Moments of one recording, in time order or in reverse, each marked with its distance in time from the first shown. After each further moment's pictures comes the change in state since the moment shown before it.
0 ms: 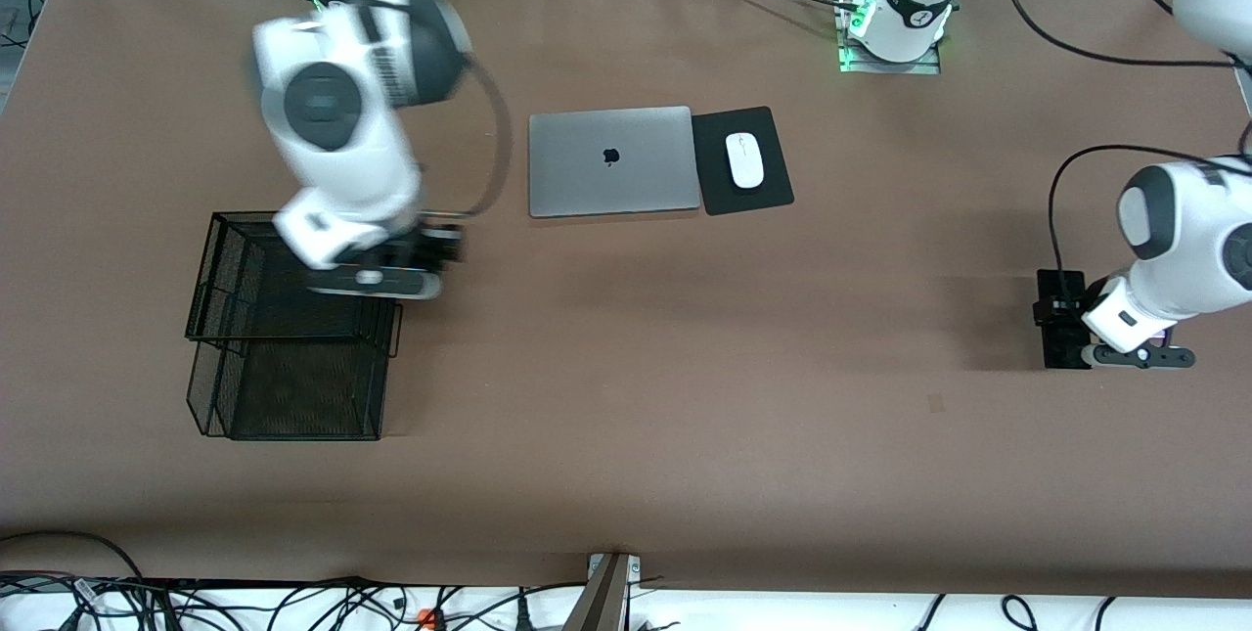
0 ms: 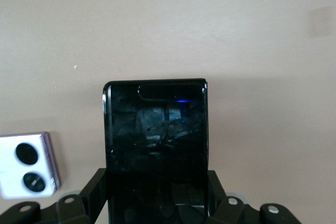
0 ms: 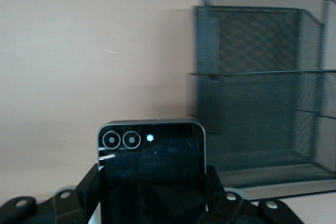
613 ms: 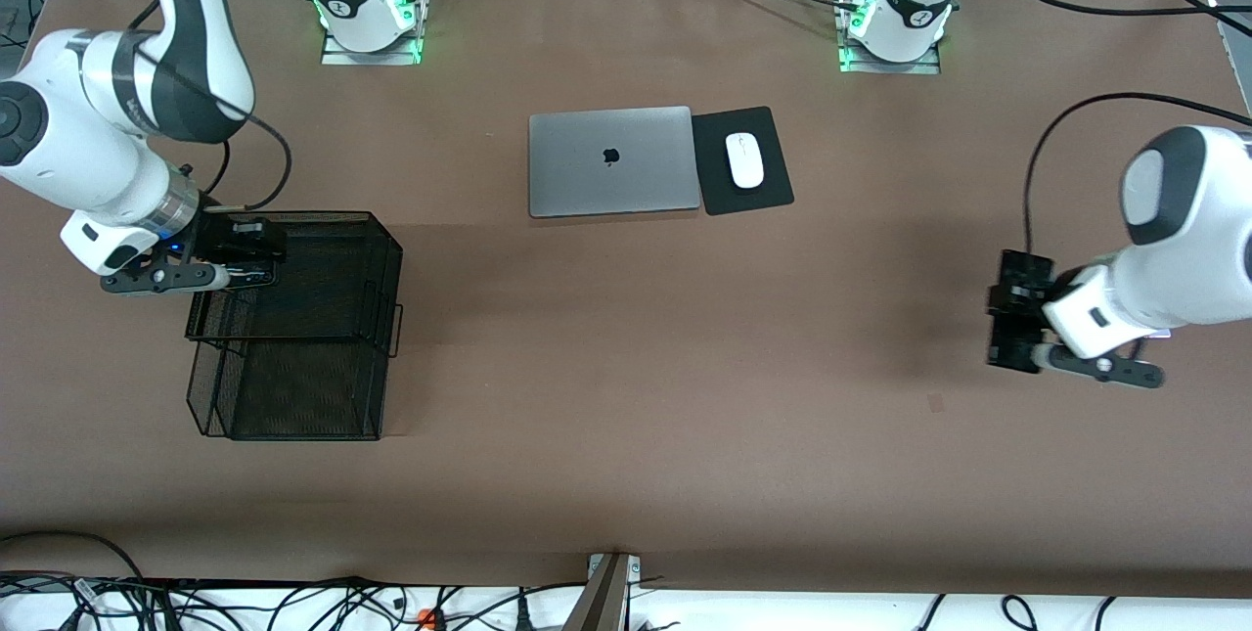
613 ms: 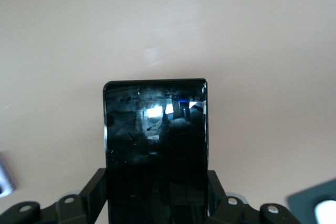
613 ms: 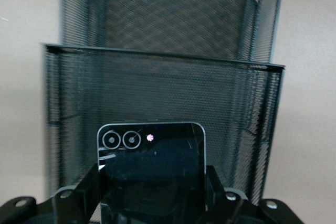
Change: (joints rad) left arm -0.008 -0.011 -0.316 0.244 -0.047 -0.332 -0.038; right arm -0.019 -0.097 -0.327 -0.371 0.159 0.301 -0.542
